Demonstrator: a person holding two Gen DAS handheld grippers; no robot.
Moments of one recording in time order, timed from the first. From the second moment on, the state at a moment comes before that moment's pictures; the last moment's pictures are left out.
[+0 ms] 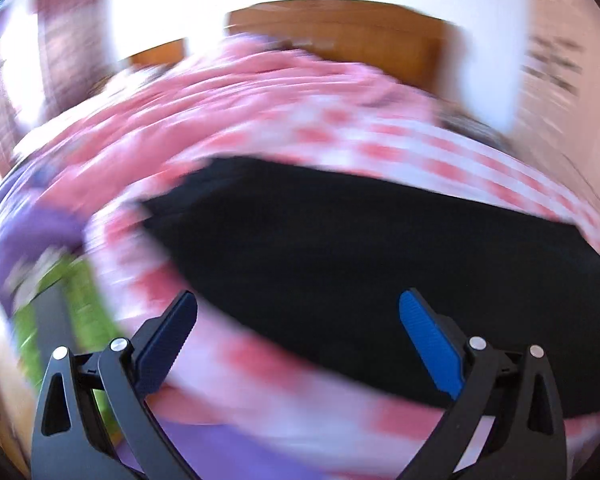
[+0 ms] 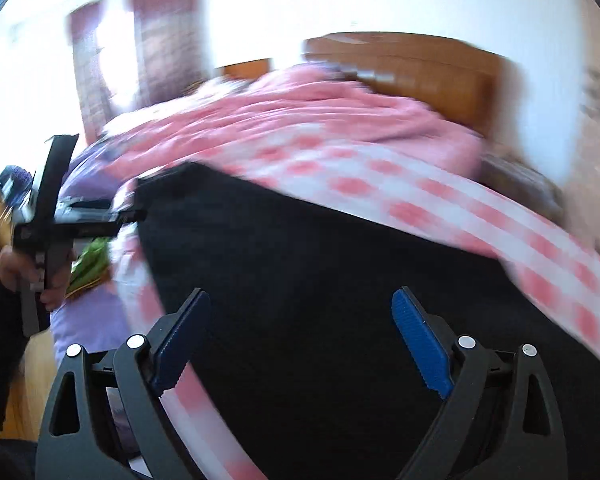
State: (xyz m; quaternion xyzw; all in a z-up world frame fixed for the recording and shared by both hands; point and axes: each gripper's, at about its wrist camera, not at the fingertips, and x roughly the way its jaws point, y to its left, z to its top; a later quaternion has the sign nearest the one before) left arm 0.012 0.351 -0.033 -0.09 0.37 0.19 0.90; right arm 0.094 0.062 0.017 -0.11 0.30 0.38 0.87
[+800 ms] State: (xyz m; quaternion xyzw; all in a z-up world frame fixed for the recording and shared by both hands) left arm -0.007 0.524 -0.049 -0.22 0.37 0.30 0.85; right arm 0.110 0.380 -0.026 -0.22 0.30 0.54 0.76
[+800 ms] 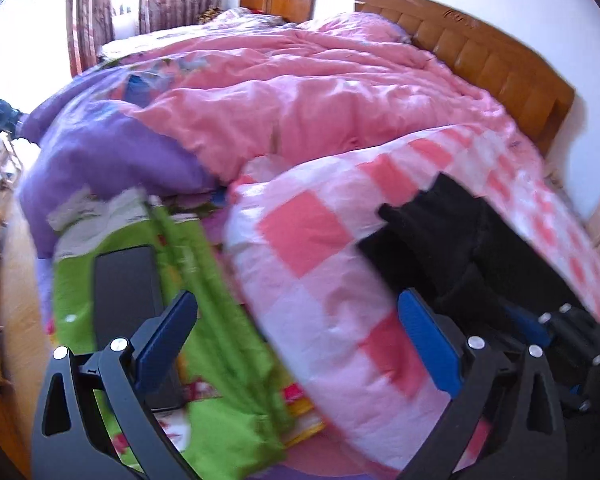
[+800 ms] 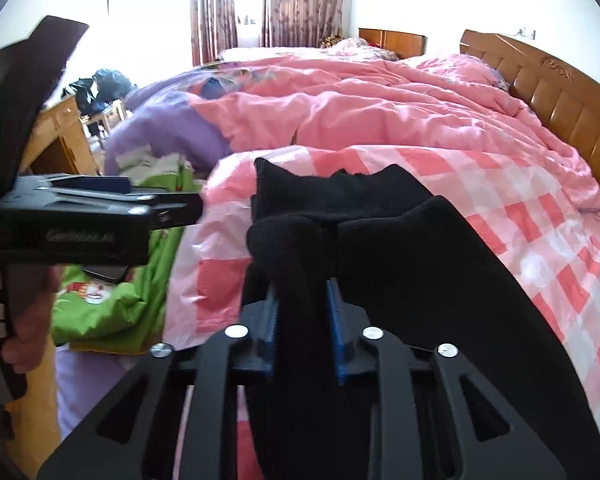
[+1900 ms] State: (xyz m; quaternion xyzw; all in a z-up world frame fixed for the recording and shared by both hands) left arm 0.143 0.398 -0.087 0.02 0.44 0.22 0.87; right arm 0.181 0.205 -0.049 -0.23 0.42 0.39 0.79
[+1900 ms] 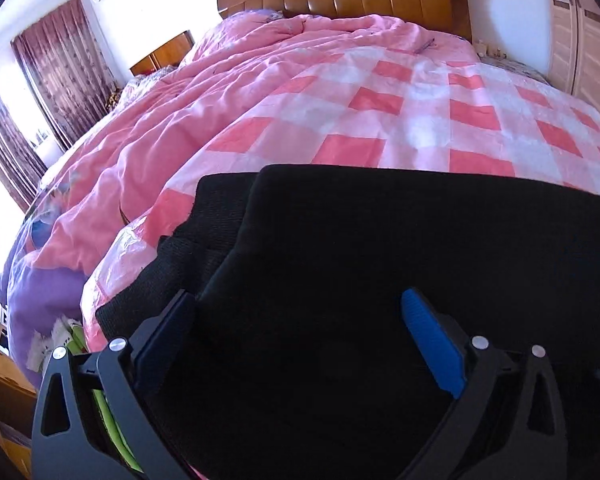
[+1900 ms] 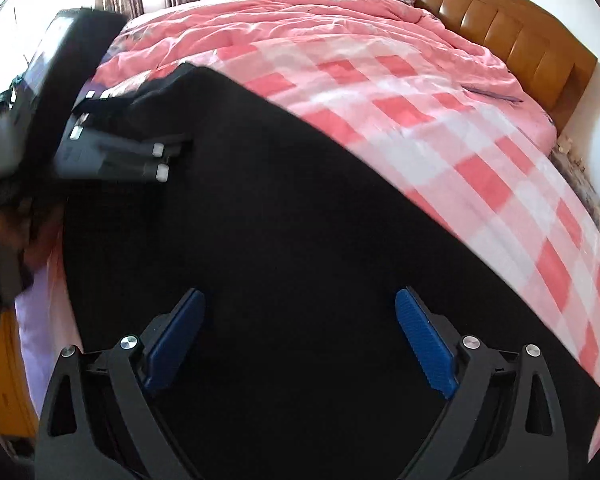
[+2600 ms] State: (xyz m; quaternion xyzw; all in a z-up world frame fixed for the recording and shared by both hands) left arm 0.145 0.396 -0.095 0.04 0.43 0.24 0.87; right arm 0.106 -0.037 -0.051 -0.14 0.43 0.33 0.83
